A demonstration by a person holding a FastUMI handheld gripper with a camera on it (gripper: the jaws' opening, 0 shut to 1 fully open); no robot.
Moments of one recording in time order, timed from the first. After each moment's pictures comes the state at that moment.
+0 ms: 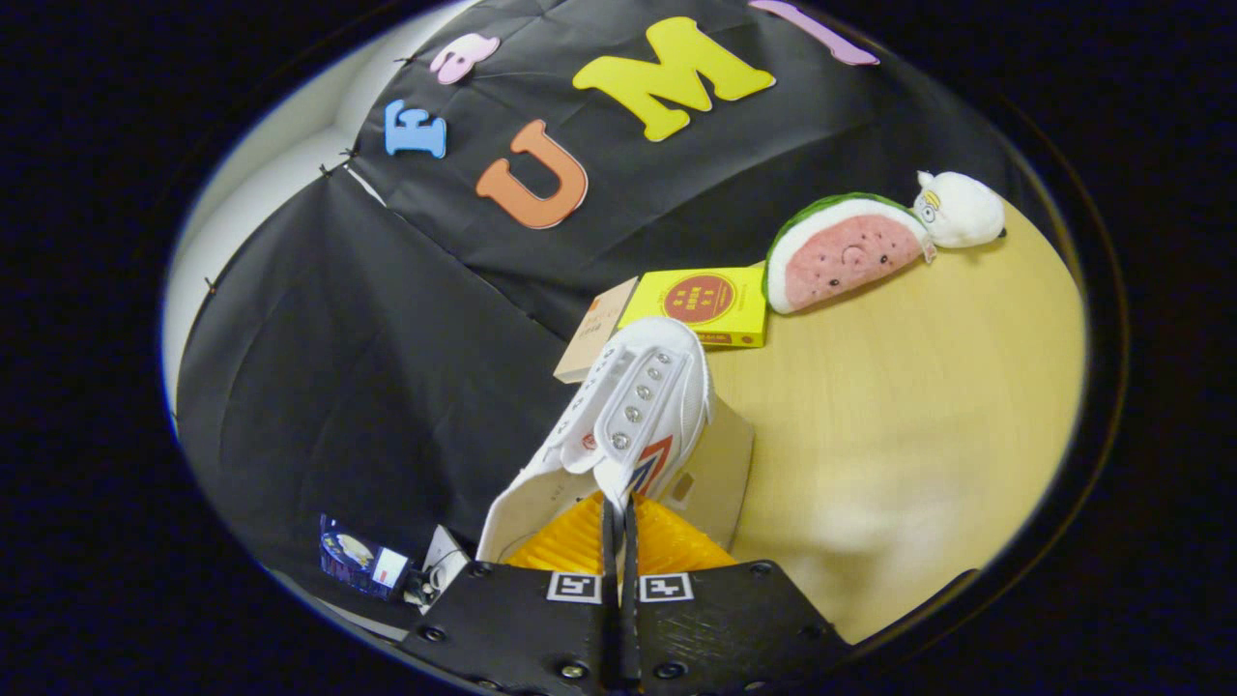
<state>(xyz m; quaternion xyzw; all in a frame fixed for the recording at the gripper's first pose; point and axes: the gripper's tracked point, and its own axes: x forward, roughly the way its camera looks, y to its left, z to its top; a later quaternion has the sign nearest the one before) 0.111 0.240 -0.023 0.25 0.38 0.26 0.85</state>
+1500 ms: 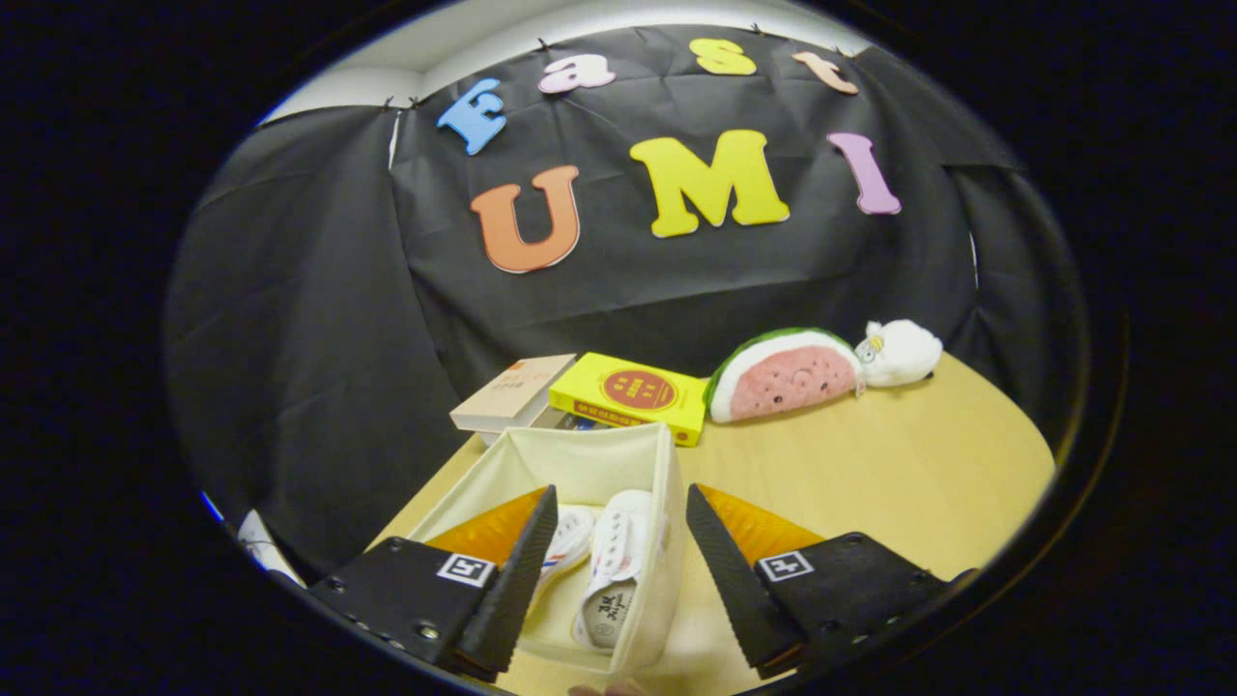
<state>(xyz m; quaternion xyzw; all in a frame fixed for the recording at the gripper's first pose) 0.134 0.258 -0.058 0.08 0.16 0.07 0.98</state>
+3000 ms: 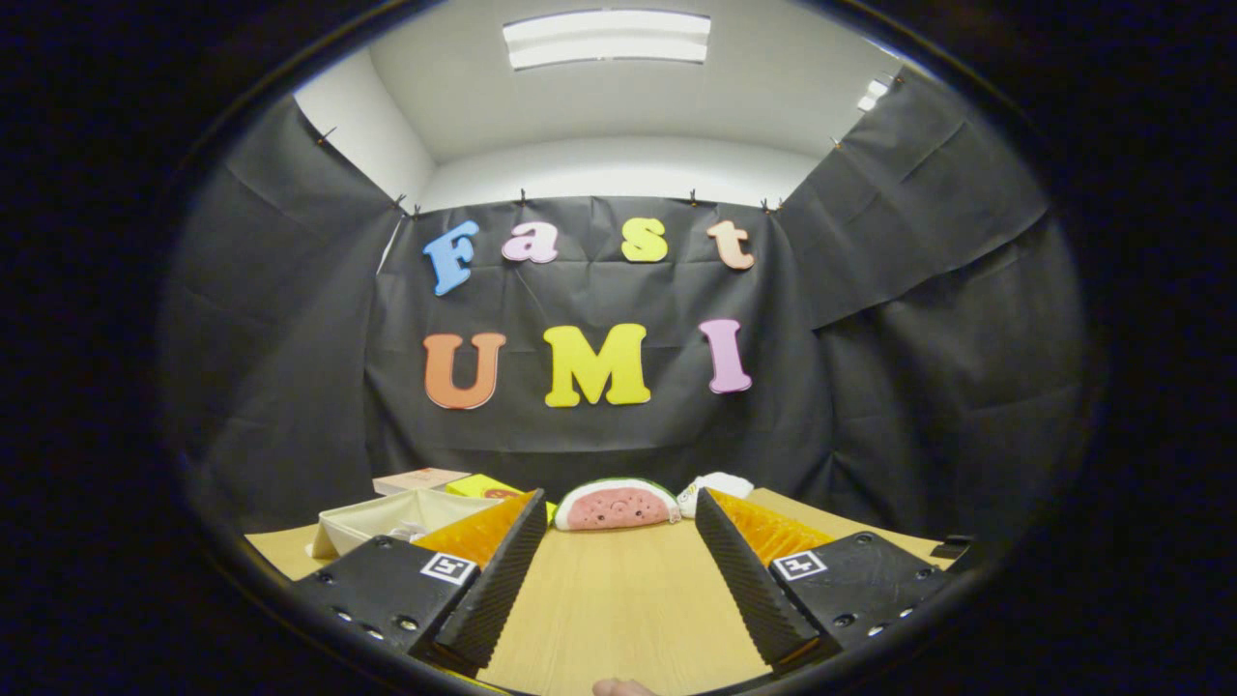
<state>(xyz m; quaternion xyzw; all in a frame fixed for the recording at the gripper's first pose) -0.077 0.079 -0.020 0.04 -0.10 -0.04 0.99</state>
